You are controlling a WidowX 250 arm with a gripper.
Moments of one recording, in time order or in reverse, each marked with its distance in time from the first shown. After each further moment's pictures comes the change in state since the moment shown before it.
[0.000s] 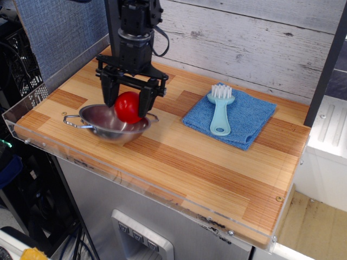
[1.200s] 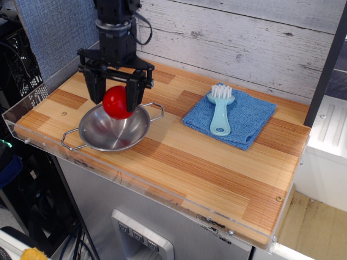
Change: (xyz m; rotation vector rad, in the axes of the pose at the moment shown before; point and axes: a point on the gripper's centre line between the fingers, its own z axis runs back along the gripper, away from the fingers) arm -0.021 0.012 0.017 -0.050 -0.029 0.032
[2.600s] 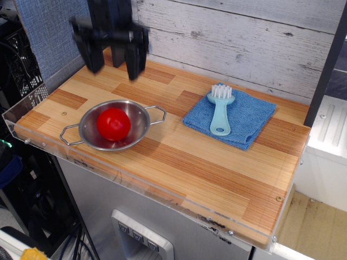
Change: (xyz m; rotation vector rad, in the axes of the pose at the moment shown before) arm -0.002 0.000 0.069 -0.082 -0.184 -0.051
